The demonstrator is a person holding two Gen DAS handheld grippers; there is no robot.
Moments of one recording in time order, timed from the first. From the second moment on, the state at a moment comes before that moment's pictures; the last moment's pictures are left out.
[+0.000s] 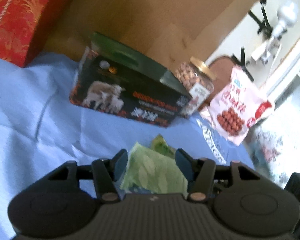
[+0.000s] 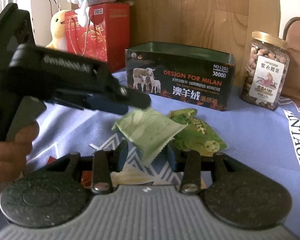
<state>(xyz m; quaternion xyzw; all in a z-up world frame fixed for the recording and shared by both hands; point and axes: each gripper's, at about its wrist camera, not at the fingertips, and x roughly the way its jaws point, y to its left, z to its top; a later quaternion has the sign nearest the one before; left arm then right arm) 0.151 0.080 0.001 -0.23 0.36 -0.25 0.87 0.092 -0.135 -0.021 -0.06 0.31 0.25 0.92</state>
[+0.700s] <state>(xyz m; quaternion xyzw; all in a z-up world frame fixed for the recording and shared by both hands) 0.157 0.067 -0.013 -0.21 0.39 -0.26 0.86 0.089 -0.141 -0.024 -0.05 0.31 0.25 0.91</state>
